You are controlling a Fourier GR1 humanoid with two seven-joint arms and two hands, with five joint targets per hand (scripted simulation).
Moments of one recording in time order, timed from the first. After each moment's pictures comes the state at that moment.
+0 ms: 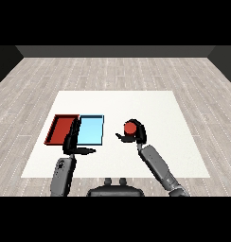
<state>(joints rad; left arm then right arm) -0.05 0.03 -0.01 -1.61 0.02 -0.07 -0.37 -0.36 -0.14 0.42 -1.38 -0.23 -0.53 -0.20</state>
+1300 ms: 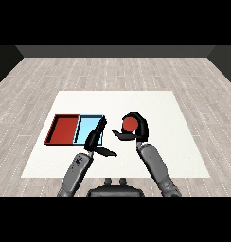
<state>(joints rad) -0.18 0.00 -0.34 -1.60 0.06 0.05 -0.16 -0.38 -0.02 0.32 -1.63 -0.03 -0.47 -0.13</state>
